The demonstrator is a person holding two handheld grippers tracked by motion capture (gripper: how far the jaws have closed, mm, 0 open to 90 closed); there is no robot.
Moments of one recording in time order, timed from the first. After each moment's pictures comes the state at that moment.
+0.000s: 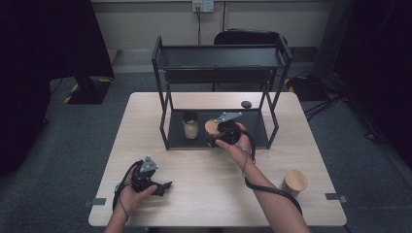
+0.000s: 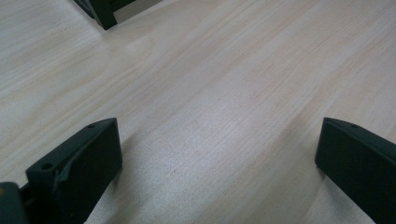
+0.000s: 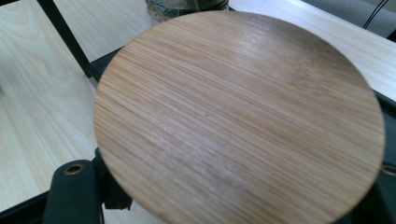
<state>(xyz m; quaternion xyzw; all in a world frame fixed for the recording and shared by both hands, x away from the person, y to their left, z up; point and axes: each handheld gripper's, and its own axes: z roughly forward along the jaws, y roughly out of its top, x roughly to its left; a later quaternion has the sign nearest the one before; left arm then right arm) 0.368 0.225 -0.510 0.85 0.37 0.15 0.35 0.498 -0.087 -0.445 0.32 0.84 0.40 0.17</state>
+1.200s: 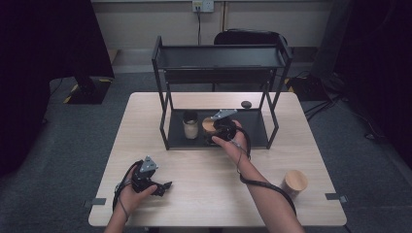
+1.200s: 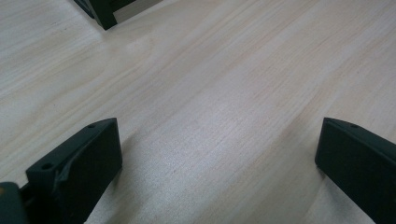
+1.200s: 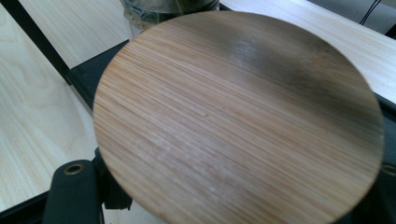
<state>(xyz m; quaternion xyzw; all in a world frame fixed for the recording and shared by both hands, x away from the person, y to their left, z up) 0.368 0.225 -0.510 0.85 0.37 0.15 0.35 0.515 -0.077 -0.452 0.33 0.84 0.39 0.17</state>
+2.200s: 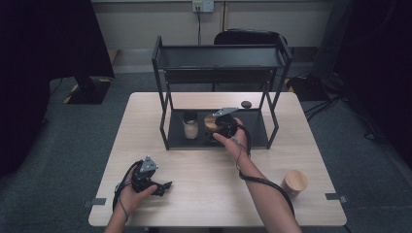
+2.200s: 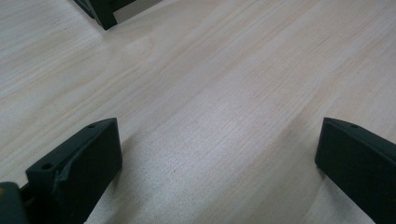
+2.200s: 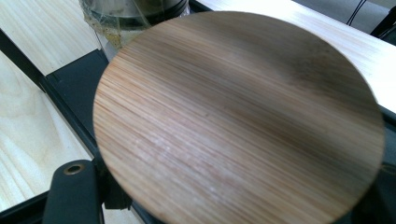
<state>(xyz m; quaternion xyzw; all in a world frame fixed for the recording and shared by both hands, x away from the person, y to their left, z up) 0.368 0.225 -0.510 0.85 0.37 0.15 0.35 0.527 -0.080 -0.454 0.34 0.84 0.39 0.18</state>
